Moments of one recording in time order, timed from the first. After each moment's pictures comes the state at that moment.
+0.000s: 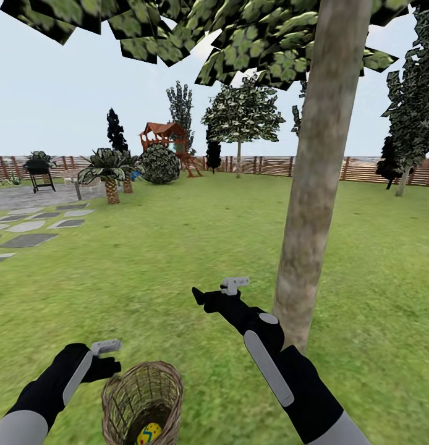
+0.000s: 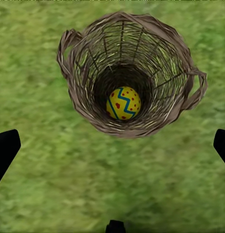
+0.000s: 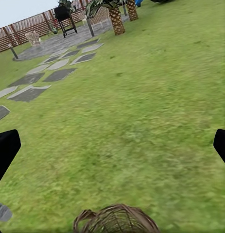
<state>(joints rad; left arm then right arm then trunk) -0.53 0.22 -0.01 -0.78 0.24 0.84 0.03 -0.51 0.08 0.48 -1.40 -0.51 0.46 -0.11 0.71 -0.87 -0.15</state>
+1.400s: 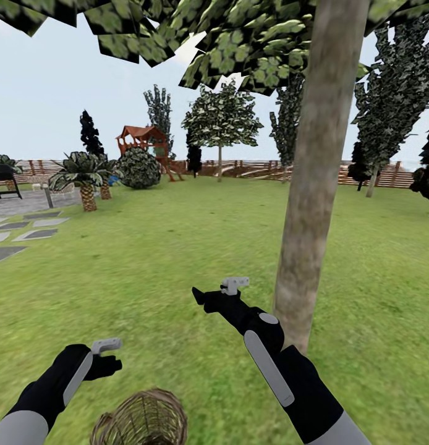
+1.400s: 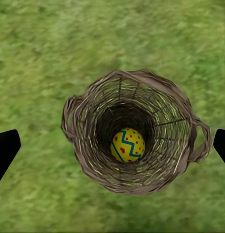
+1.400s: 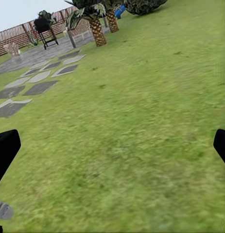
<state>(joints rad) -0.53 0.22 -0.02 -0.77 0.23 0.80 0.02 -0.51 0.08 0.48 -1.40 -0.52 0.46 -0.11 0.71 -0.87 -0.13</state>
